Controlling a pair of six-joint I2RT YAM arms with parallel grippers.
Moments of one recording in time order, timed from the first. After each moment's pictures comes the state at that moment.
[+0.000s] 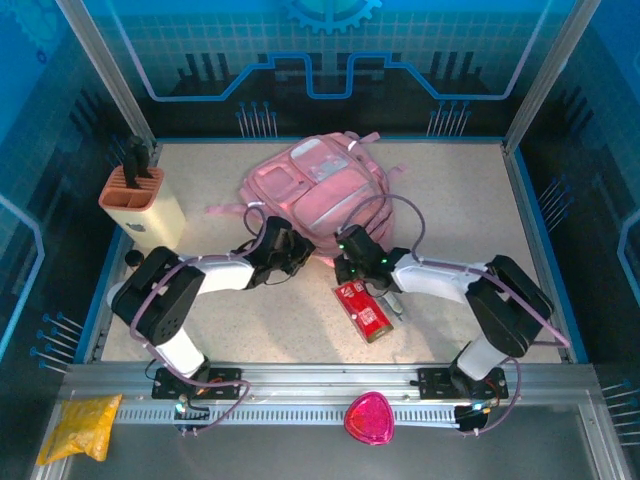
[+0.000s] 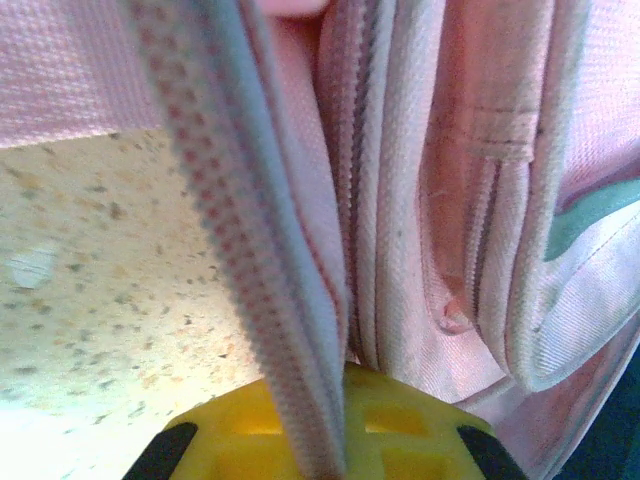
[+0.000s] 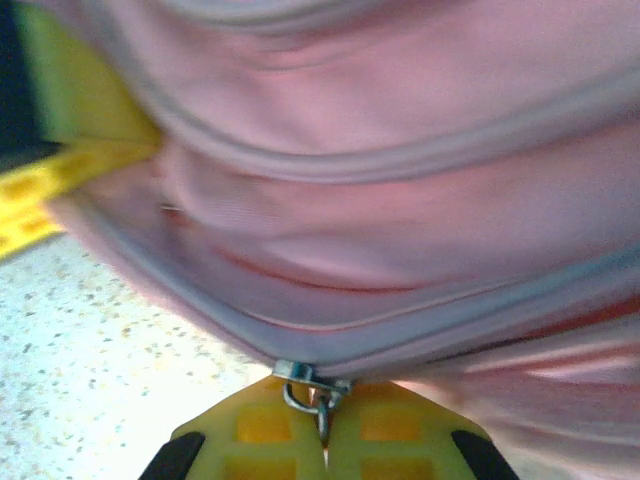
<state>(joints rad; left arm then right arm) -0.50 1.64 0.71 0.24 0.18 -1.36 0.76 1.57 0.84 -0.20 0.13 0.43</state>
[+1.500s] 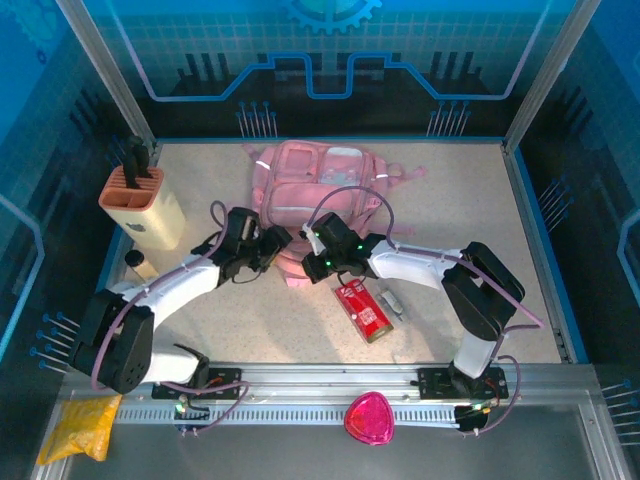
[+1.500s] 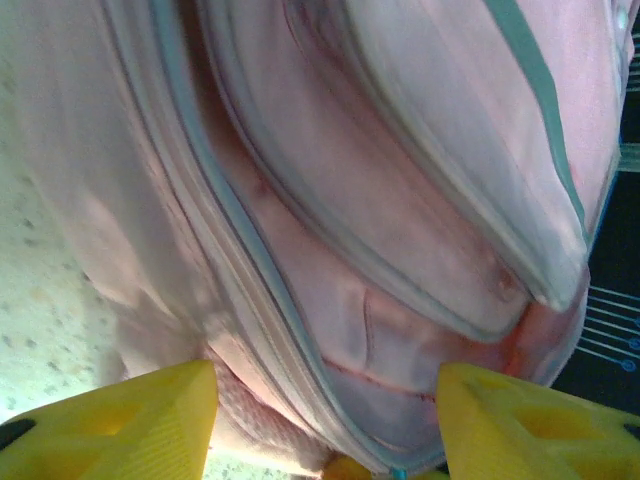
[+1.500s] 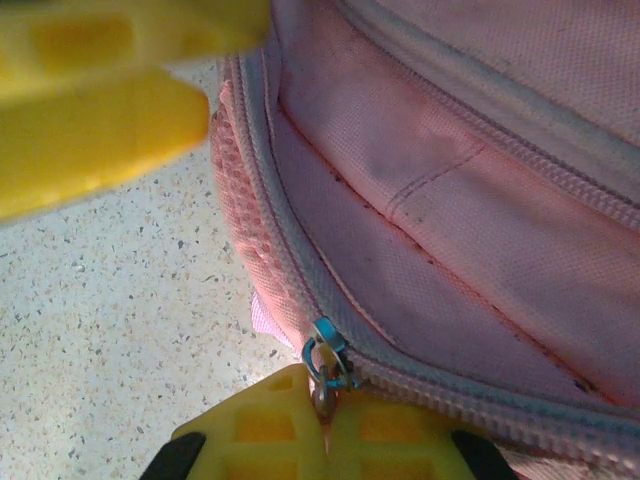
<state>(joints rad) -0.38 1.34 0.70 -0.14 0.21 -1.20 0.83 1.75 1.10 -0.24 -0.17 0.34</state>
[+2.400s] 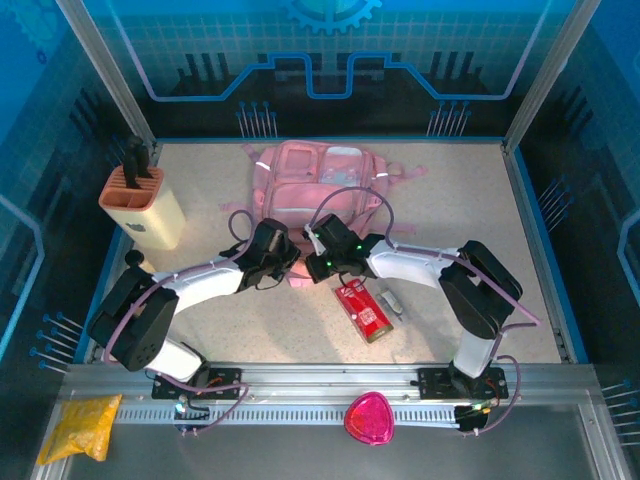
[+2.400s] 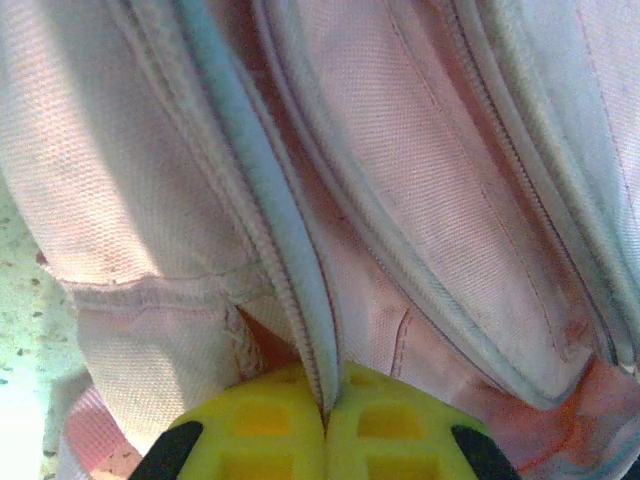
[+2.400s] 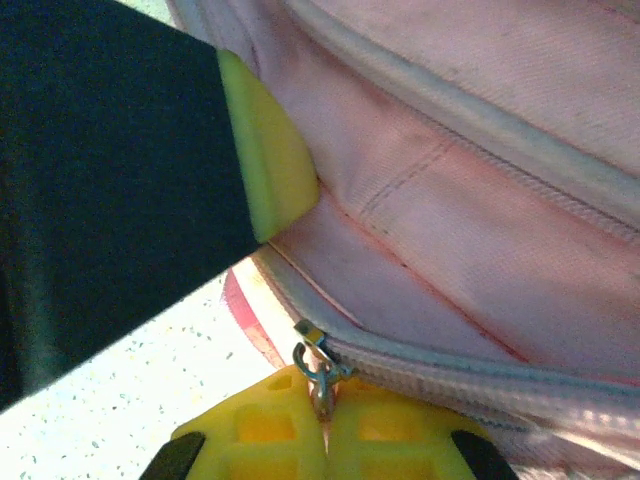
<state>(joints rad) -0.53 1.49 0.71 -0.03 0.00 -1.40 0.82 1.76 1.10 -0.27 -0.10 0.35</state>
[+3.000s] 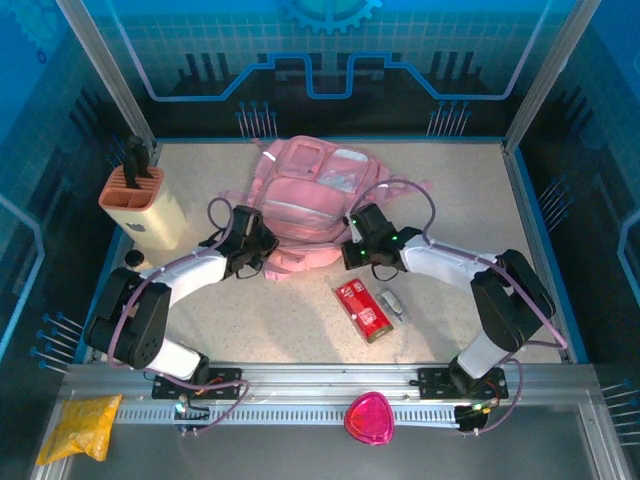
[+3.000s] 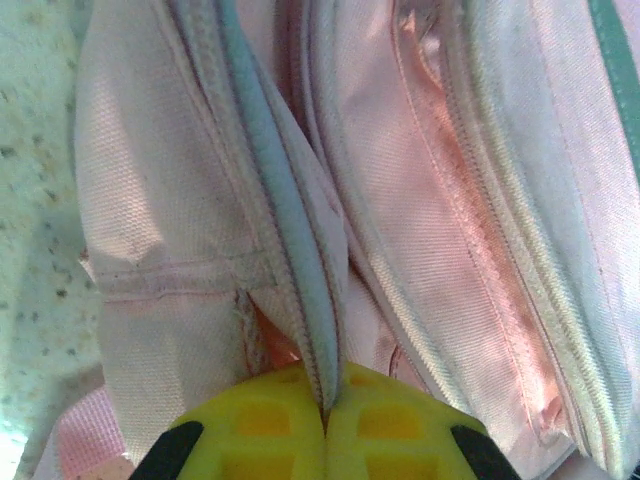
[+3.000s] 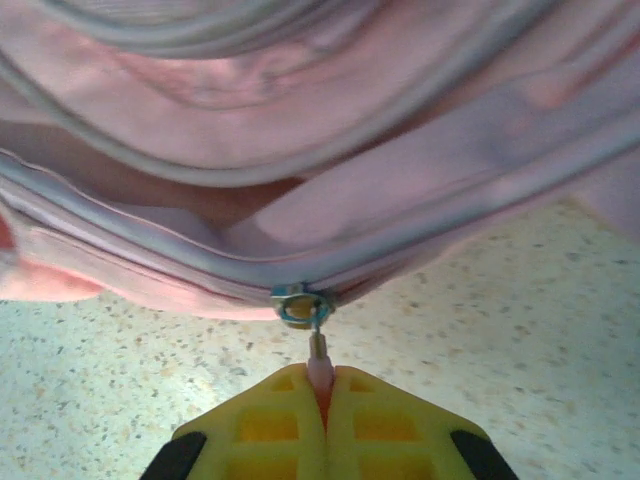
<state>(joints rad) -0.32 1.48 0.74 -0.11 0.07 -1.18 0.63 1.60 0.97 -0.34 -0.06 0.35</state>
